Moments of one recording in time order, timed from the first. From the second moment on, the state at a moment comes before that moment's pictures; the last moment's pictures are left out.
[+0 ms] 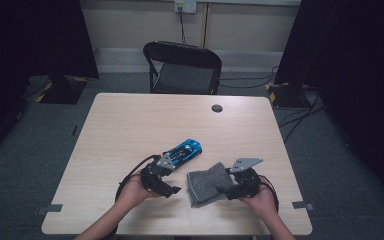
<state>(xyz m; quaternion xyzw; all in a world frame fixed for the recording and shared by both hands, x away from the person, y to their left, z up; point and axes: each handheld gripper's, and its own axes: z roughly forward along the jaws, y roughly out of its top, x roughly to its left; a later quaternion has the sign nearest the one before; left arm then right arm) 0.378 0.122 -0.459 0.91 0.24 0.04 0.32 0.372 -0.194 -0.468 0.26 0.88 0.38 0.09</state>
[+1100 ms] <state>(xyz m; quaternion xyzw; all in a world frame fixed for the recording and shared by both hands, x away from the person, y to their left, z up) 0.391 0.146 -0.468 0.89 0.30 0.07 0.34 0.395 -0.206 -0.475 0.38 0.84 0.37 0.10</state>
